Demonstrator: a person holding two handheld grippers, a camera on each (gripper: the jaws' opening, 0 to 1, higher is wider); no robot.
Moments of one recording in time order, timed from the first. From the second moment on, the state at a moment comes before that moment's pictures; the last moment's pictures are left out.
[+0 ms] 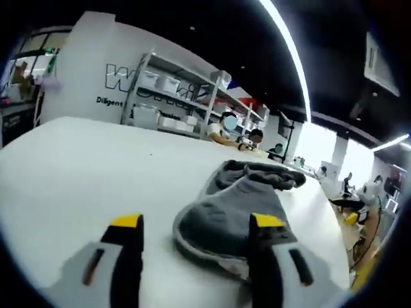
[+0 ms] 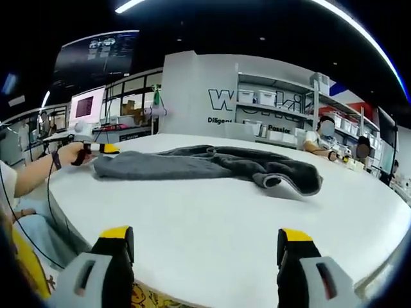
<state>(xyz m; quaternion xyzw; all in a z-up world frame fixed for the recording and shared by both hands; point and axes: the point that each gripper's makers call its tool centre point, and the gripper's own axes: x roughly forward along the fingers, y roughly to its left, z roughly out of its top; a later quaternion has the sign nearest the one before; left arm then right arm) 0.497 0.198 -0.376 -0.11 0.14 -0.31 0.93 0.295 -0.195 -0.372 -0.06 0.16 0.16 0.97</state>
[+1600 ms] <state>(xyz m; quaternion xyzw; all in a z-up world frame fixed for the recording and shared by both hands) 0.338 0.042 -0.289 0.01 0.06 -0.57 0.82 0.293 -0.195 -0.376 -0.06 0.16 0.16 0.97</state>
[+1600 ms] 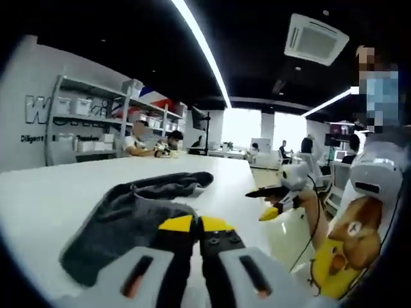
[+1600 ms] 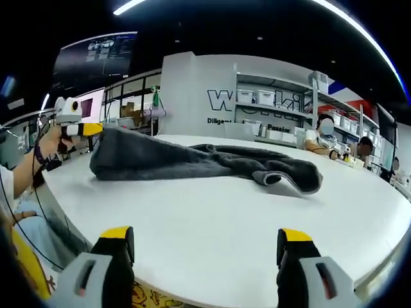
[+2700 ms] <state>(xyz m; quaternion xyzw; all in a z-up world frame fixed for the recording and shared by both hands) 0.297 -0.006 -0.400 0.10 0.22 -0.59 0.77 0.295 -0.193 -0.380 -0.05 0.16 0.17 0.97</state>
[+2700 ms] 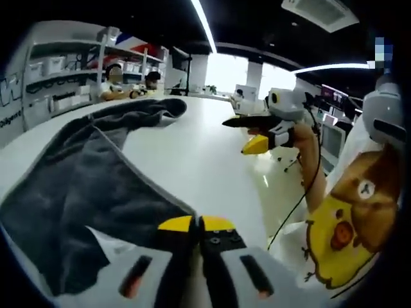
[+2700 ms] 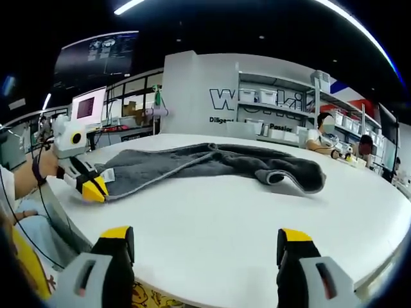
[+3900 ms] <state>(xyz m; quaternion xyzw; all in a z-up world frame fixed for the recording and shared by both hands) 0.283 0.233 -0.357 -0.03 0.11 -0.18 0.98 0.303 -0.173 -0.380 -0.07 0.17 0.19 0.96</state>
